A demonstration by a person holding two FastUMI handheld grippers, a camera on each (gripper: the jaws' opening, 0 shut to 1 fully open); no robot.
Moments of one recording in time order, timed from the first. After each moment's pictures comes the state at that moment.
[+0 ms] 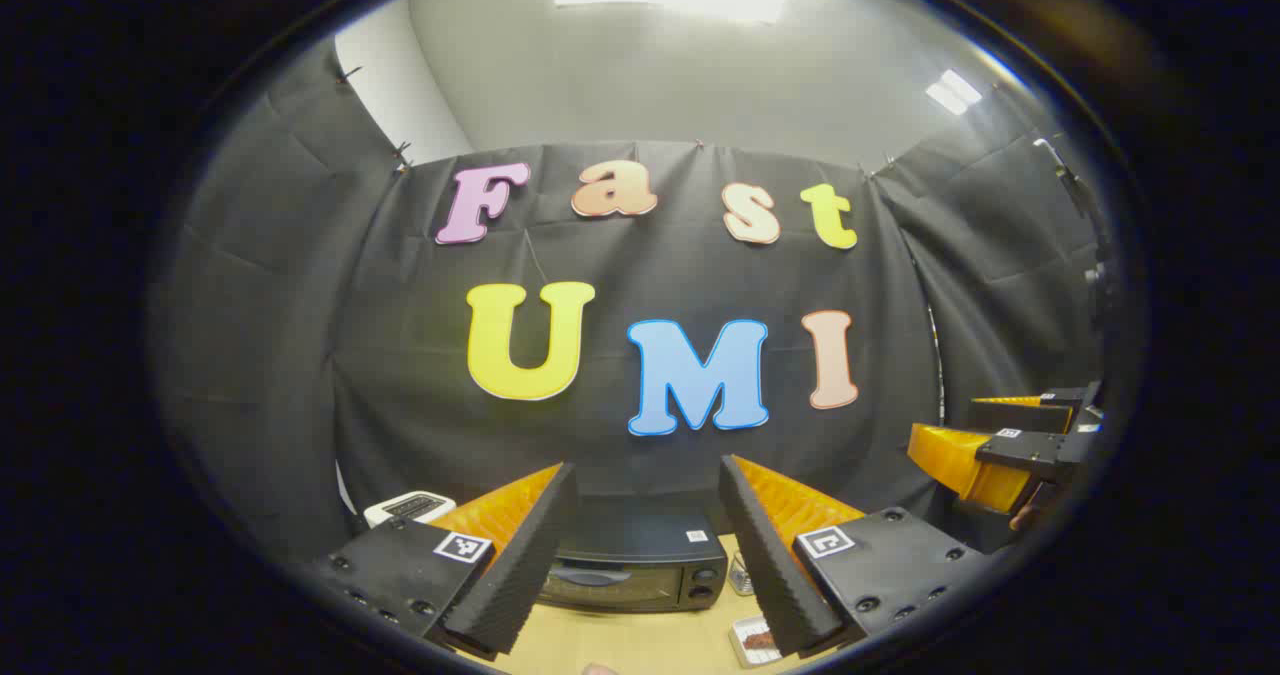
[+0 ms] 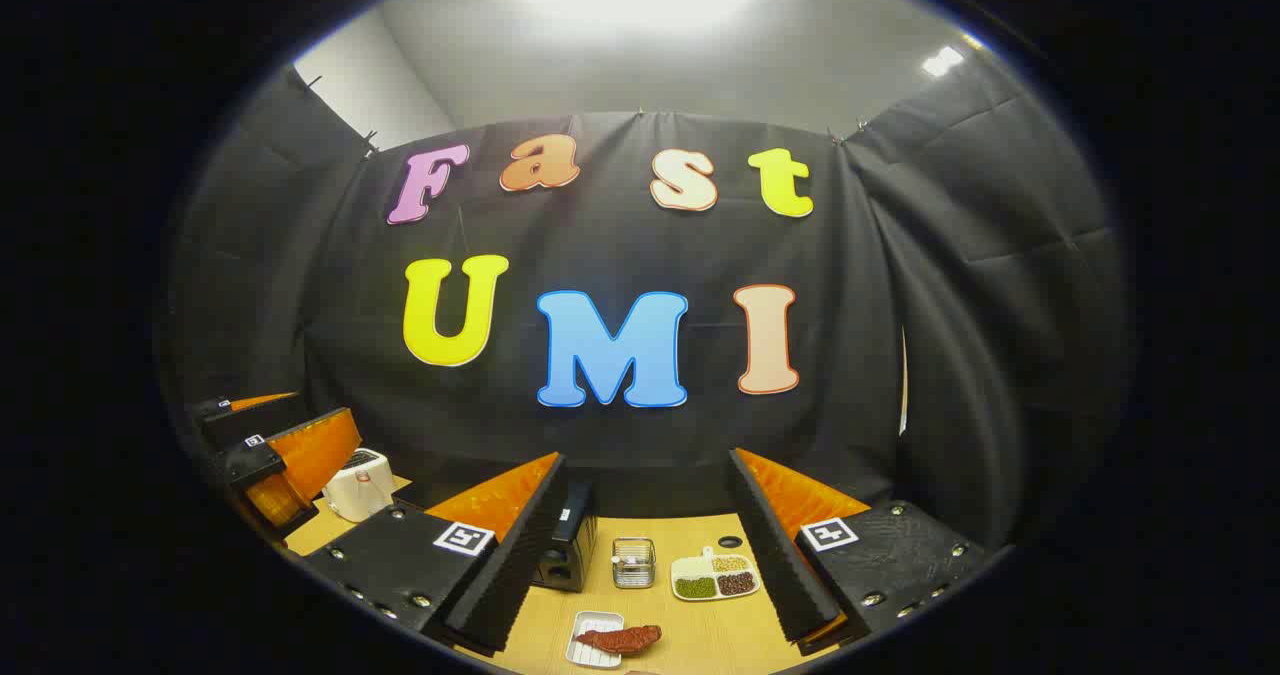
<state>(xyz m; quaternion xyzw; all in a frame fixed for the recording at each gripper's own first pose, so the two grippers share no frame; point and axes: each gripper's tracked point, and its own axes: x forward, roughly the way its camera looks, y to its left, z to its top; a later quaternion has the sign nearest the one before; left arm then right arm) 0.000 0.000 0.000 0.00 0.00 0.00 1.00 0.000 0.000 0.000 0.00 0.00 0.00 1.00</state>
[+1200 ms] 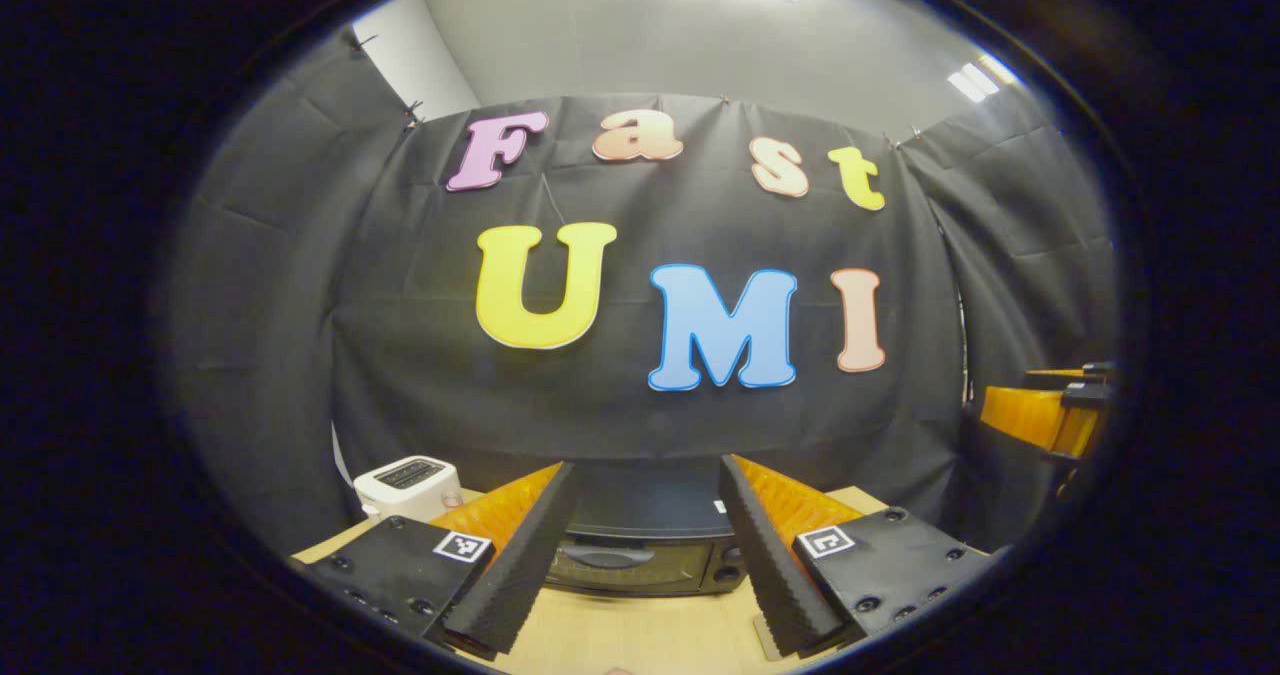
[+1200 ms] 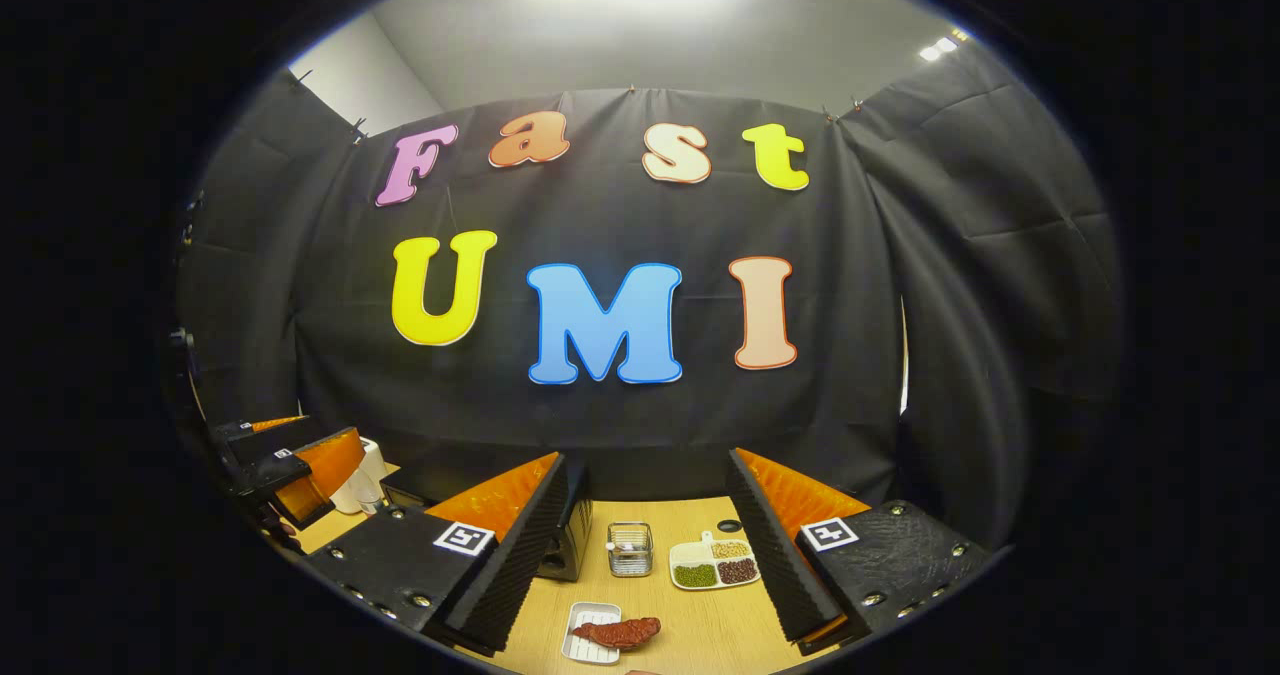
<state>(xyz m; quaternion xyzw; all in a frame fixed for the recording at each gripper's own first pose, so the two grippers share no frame) 0.056 0.043 -0.084 -0.01 0.06 0.01 1.00 0.018 -0.007 -0.034 0.00 0.04 -0.01 1.00</state>
